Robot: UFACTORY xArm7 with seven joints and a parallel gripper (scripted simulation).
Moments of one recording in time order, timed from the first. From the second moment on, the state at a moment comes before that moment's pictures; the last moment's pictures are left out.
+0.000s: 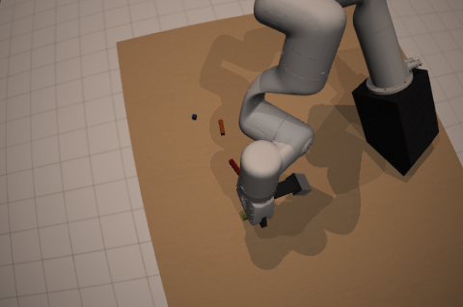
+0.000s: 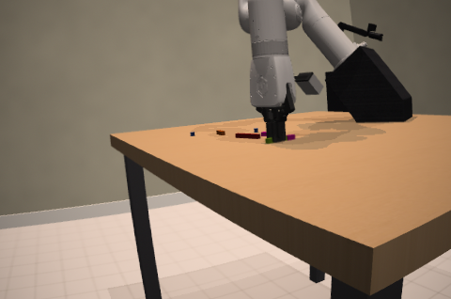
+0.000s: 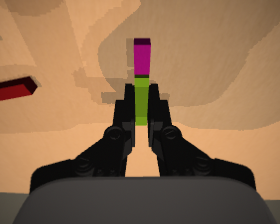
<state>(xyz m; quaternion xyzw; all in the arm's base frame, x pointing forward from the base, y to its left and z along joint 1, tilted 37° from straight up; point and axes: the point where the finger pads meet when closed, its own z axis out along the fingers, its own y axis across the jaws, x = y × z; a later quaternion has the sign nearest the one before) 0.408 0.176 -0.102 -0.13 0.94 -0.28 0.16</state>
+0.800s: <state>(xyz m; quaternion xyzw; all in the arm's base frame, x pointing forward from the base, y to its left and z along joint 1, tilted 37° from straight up) 0.408 0.176 -0.102 -0.13 0.94 -0.28 0.16</state>
